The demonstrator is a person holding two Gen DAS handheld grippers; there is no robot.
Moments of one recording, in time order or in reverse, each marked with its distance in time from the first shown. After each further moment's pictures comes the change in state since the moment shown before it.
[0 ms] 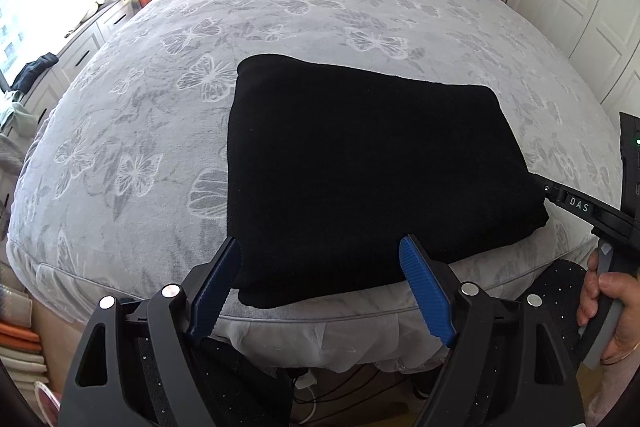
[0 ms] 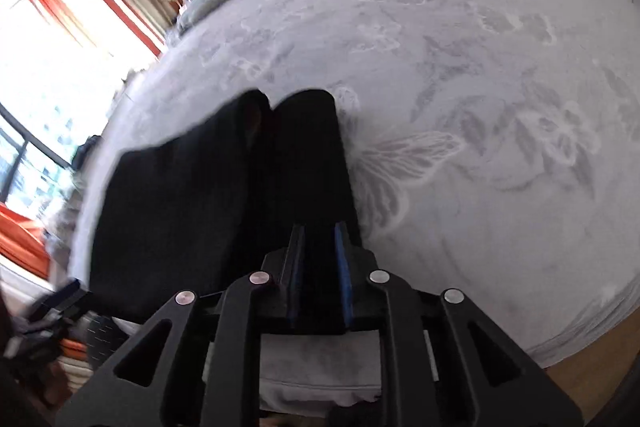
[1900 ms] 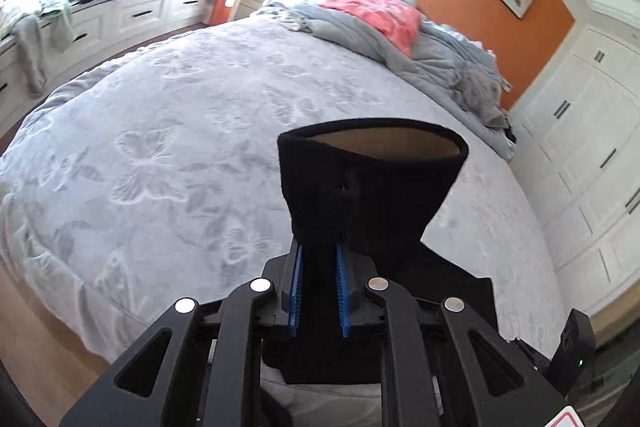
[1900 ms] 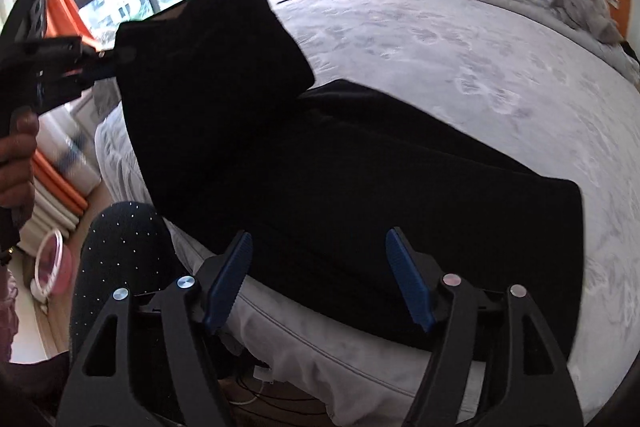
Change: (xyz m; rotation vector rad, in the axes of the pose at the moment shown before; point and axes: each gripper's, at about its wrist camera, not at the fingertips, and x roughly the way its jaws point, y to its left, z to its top) left arm -0.052 0.212 0.018 -0.474 -0.291 -0.150; right arm 0.047 0.216 -0.092 -0.743 0.107 0.054
